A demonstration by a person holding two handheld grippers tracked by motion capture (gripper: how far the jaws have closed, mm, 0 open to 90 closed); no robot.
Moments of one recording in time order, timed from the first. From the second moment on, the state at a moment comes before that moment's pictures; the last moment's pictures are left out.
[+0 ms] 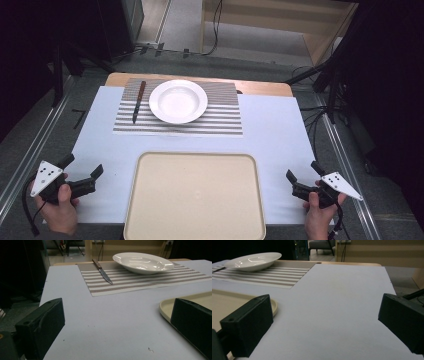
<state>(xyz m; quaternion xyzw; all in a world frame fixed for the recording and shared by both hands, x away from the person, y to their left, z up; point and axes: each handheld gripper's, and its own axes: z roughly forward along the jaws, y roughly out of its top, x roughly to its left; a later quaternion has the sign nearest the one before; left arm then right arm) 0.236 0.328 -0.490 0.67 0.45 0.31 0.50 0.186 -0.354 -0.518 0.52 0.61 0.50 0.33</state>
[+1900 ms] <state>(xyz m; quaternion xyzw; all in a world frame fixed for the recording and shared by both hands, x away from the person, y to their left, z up) 0.374 0.268 -0.380 0.71 0.42 0.26 0.50 0.185 -0.346 -0.519 0.49 0.64 0.50 0.32</state>
